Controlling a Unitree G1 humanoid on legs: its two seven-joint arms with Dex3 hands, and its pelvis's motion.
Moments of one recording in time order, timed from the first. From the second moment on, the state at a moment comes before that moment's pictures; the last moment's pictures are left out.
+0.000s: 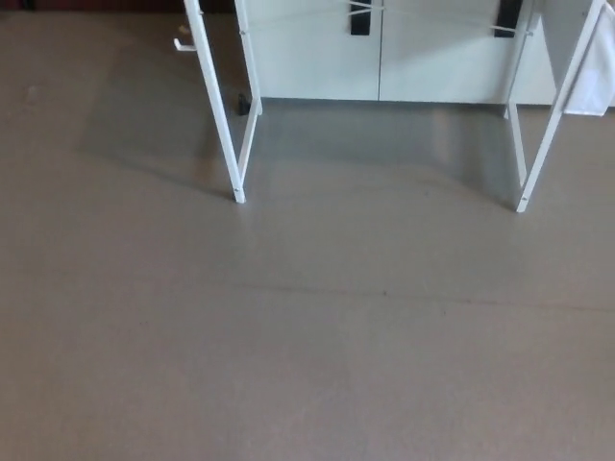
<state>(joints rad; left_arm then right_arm) 0.22 0.62 0.14 1.01 0.03 -0.06 -0.27 -0.05 -0.89 -0.06 1.02 -0.12 -0.06 0.36</state>
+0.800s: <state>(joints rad) 0.24 0.63 0.14 0.87 0.03 -0.04 -0.27 -0.12 -0.88 -0.03 1.05 -0.15 -0.03 0.34</state>
